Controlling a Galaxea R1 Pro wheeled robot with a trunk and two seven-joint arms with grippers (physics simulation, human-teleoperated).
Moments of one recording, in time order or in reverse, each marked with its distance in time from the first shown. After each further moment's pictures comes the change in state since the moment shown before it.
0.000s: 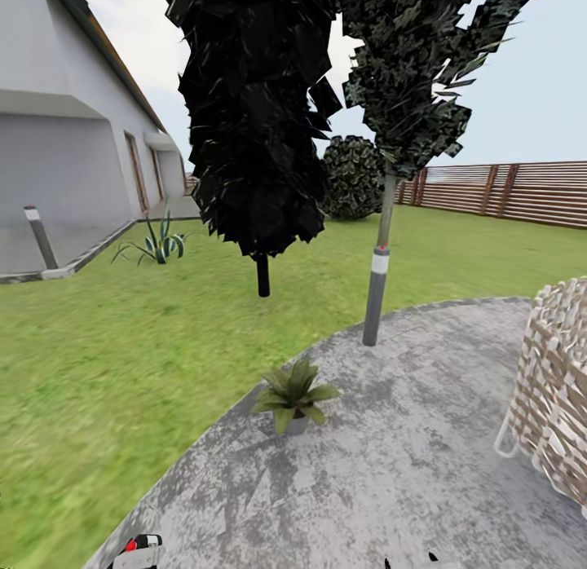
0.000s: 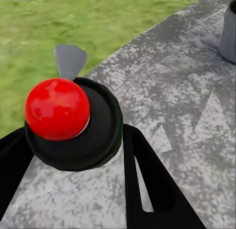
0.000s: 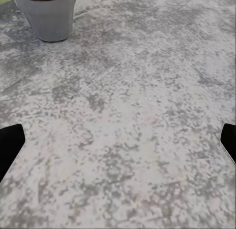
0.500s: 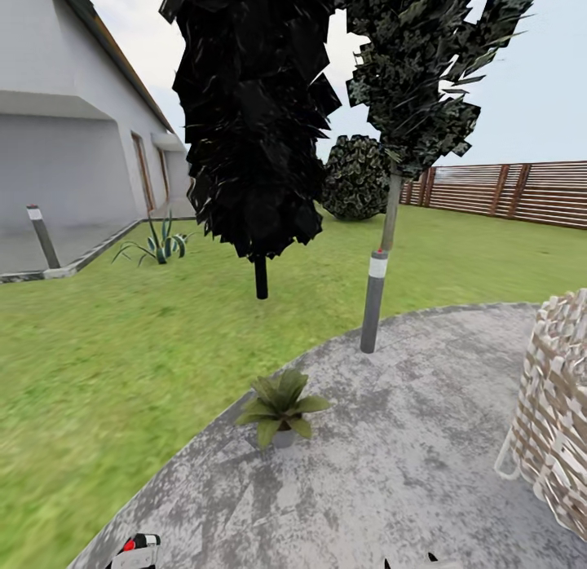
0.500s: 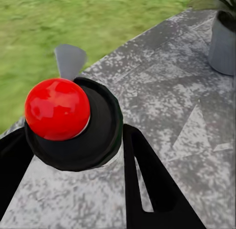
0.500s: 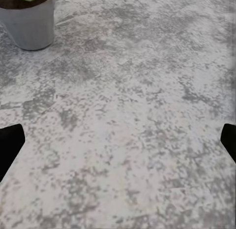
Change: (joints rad) left arm 0.000 0.003 0.003 -0.001 0.001 0.000 0.004; right arm 0.000 0.000 0.001 -0.001 0.002 0.001 0.002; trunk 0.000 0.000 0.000
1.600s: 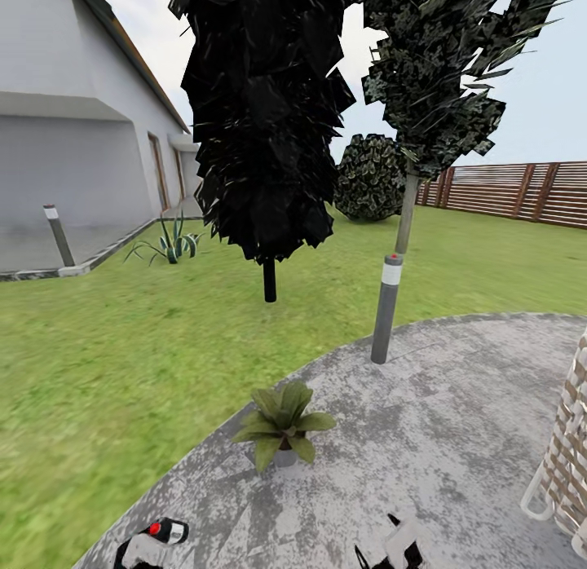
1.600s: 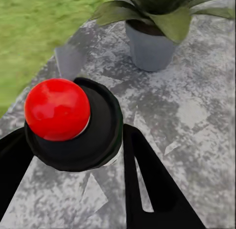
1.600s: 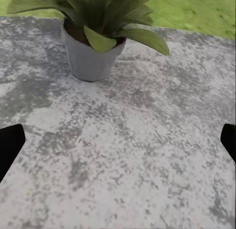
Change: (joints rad) left arm -0.047 0.085 -0.036 -0.018 -0.163 0.034 -0.363; right arm -0.004 -0.008 0.134 -0.179 0.287 0.083 0.018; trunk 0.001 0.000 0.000
